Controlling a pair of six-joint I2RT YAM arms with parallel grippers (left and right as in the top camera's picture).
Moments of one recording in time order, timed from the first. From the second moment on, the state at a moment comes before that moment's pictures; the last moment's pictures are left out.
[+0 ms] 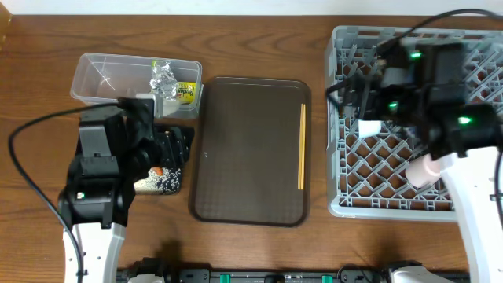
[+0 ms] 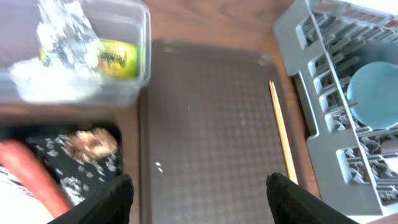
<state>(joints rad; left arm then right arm) 0.04 0.98 1.00 -0.77 0.41 -0.10 0.19 1.37 1.46 -0.94 -0.37 0.28</state>
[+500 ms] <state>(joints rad) 0.04 0.98 1.01 -0.91 0.26 -0.07 0.49 1.77 1.46 -0.95 -0.11 0.56</state>
